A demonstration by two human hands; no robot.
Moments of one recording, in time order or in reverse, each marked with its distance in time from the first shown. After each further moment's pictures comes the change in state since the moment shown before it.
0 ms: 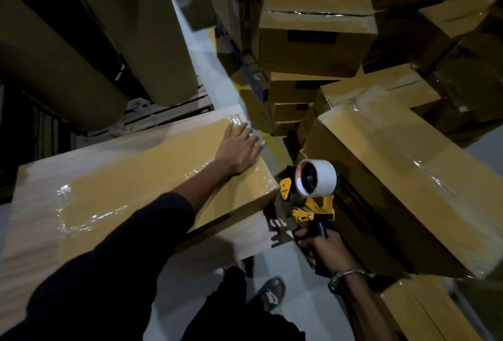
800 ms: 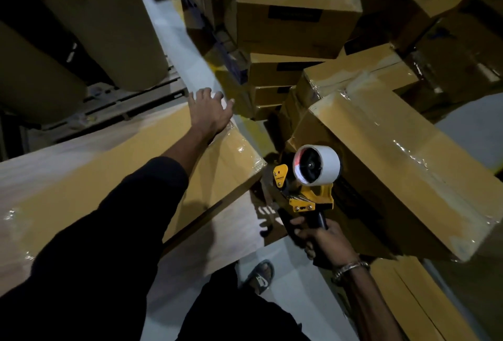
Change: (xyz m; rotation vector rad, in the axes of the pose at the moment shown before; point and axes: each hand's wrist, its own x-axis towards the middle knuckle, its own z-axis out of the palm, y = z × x) left_hand 0.098 -0.069 0.009 -0.136 0.101 -0.373; right_hand -0.012 -0.044 0.010 -0.050 -0.001 0.044
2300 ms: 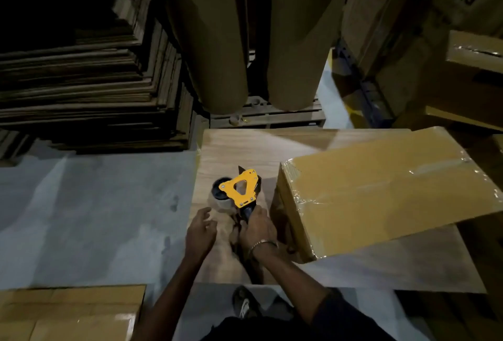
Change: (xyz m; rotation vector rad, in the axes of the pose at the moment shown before) left_hand -0.507 -0.546 -0.029 -0.827 0.175 -0.756; right_hand -0.067 0.138 0.664 -1.261 -0.107 -0.651
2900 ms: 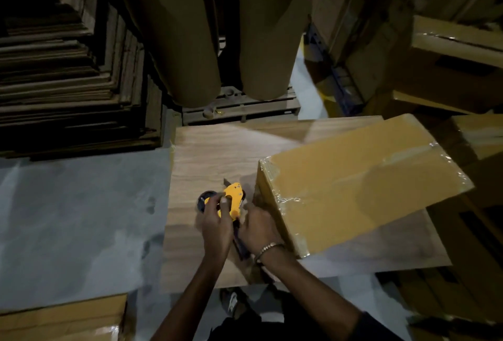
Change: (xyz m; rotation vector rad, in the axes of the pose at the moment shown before) left_hand -0.015 0.092 0.057 -0.257 0.076 0.089; right_hand -0.015 0.018 -0.055 0.268 0.075 -0.089
